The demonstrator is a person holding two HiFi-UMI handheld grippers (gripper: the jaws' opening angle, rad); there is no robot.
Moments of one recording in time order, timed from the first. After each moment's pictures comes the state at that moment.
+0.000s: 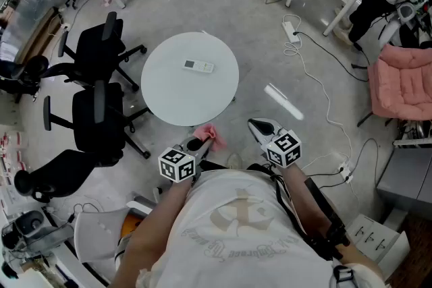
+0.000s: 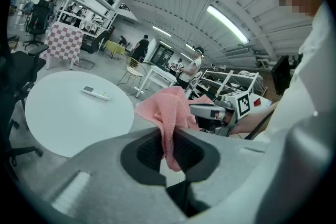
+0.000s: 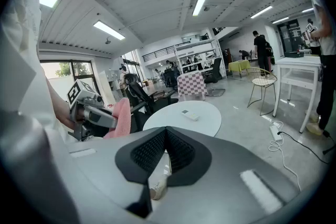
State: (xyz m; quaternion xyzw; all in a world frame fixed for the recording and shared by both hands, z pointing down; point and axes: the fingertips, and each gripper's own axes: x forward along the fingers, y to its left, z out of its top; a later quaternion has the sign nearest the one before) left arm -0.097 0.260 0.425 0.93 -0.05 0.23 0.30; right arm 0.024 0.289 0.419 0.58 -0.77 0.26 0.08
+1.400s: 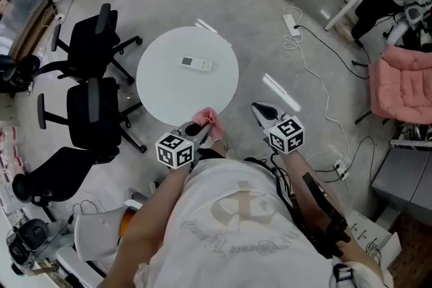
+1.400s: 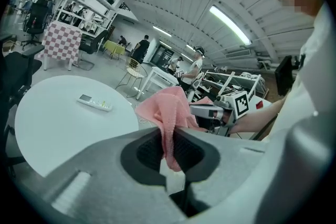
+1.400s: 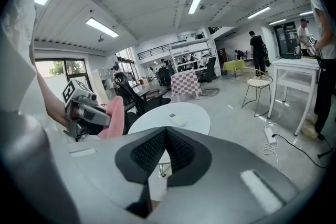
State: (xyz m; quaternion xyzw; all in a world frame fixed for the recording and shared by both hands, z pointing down) left arm -0.055 0.205 0.429 0.93 -0.04 0.22 0.30; right arm 0.080 0.239 0.427 0.60 -0.74 0.27 0.09
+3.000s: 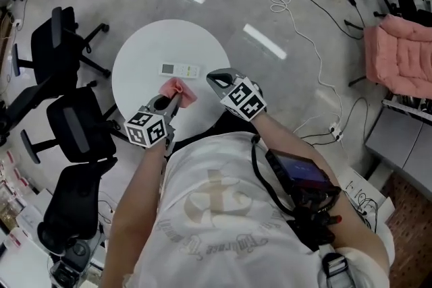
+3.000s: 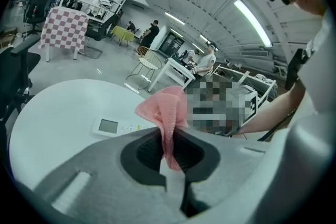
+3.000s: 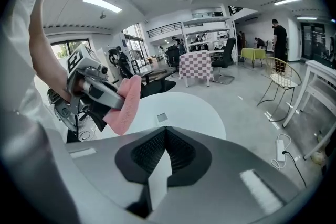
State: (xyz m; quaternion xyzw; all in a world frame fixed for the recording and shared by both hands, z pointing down) left arm -0.005 0.018 0.482 0.89 -0.05 0.29 0.34; right arm 0.077 0.044 0.505 0.52 -0.77 0.30 0.21
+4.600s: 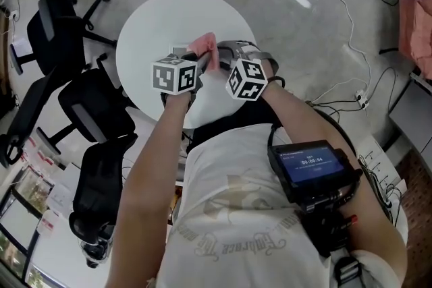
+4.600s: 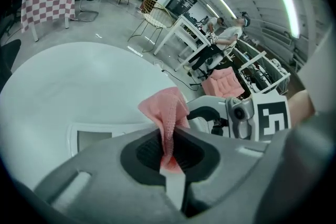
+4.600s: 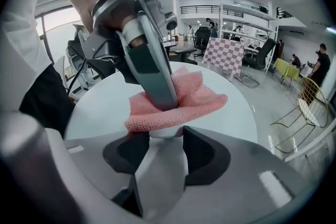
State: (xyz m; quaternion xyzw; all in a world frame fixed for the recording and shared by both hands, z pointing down) left arm 0.063 -0.008 0.588 0.79 0.00 0.49 0.37; right arm 0.048 0.010 0.614 0.40 -0.81 0.23 0.37
